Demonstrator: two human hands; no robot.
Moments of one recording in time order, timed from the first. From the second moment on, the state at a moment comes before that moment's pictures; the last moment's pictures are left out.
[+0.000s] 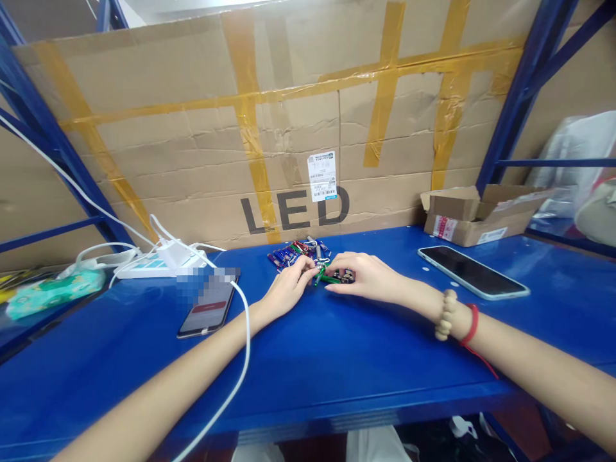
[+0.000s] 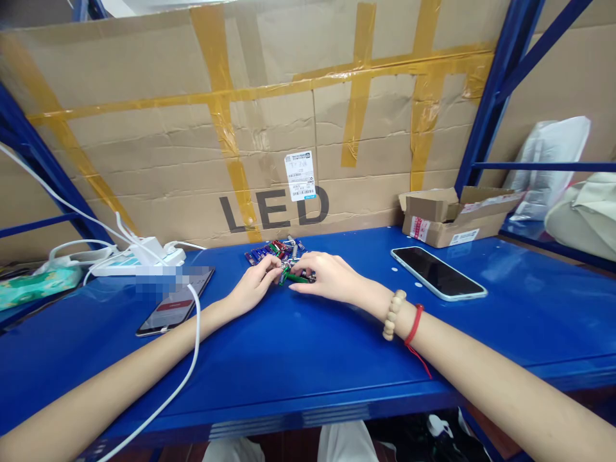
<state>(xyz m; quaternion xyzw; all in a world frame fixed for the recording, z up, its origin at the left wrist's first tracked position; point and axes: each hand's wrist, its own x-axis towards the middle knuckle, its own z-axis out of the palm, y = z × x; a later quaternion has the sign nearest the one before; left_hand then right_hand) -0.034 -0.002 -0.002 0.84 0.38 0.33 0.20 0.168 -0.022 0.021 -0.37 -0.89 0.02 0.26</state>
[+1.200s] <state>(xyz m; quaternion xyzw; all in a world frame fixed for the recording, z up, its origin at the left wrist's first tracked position) -0.029 -0.017 0.004 0.87 0.39 0.31 0.07 0.157 -0.012 0.009 -0.36 -0.74 0.42 0.39</state>
